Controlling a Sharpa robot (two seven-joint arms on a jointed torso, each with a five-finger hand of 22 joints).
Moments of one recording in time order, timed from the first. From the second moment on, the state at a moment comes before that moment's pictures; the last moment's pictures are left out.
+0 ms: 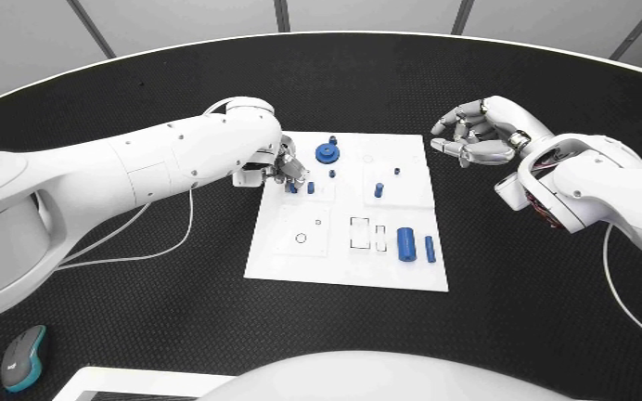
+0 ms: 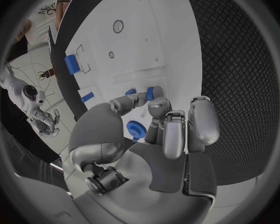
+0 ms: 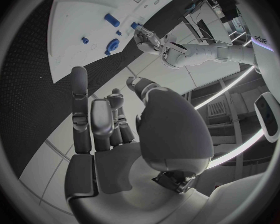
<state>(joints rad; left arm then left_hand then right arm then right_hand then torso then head) 1.31 -0.52 -0.13 1.09 -1.10 0.39 -0.62 0.90 -0.12 0.95 -0.04 0.36 0.91 0.06 0.68 0.78 1.31 0.00 1.16 0.92 1.47 -0.07 1.56 1.31 0.09 1.41 0.03 1.36 1.22 1.29 -0.96 -0.11 1.55 -0.93 -0.44 0.11 1.28 -0.21 0.44 0.17 0.40 0.82 0.15 0.43 0.44 1.14 0.06 1.06 0.98 1.46 -0.01 1.22 1.14 0.16 1.24 0.08 0.61 0.83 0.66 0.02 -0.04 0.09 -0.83</state>
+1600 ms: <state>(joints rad) 1.31 -0.52 -0.13 1.08 -1.10 0.35 -0.63 0.89 -0.18 0.85 0.00 0.34 0.90 0.05 0.64 0.81 1.29 -0.03 1.13 0.87 1.46 -0.07 1.56 1.31 0.09 1.40 0.04 1.33 1.20 1.29 -0.96 -0.11 1.55 -0.93 -0.44 0.11 1.28 -0.21 0.44 0.17 0.40 0.81 0.14 0.43 0.44 1.14 0.06 1.06 0.98 1.46 -0.01 1.21 1.14 0.16 1.24 0.08 0.60 0.83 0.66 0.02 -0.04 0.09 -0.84</state>
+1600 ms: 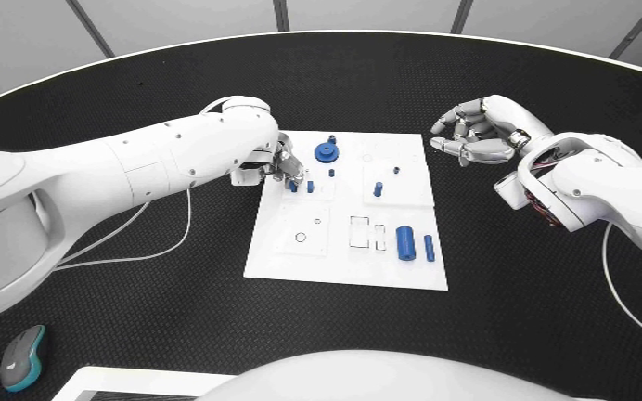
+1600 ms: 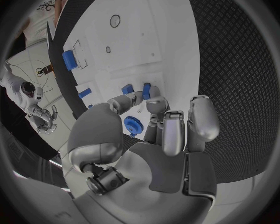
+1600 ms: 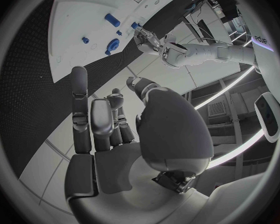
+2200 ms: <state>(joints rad) 1.31 -0.52 -0.13 1.08 -1.10 0.38 -0.64 0.89 -0.20 0.79 0.05 0.34 0.91 0.05 0.63 0.81 1.29 -0.03 1.13 0.88 1.46 -0.07 1.56 1.31 0.09 1.40 0.04 1.33 1.20 1.29 -0.96 -0.11 1.55 -0.93 -0.44 0.11 1.28 -0.21 0.44 0.17 0.40 0.81 0.14 0.43 0.44 1.14 0.06 1.06 0.98 1.46 -0.01 1.21 1.14 0.16 1.24 0.08 0.60 0.83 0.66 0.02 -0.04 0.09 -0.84</state>
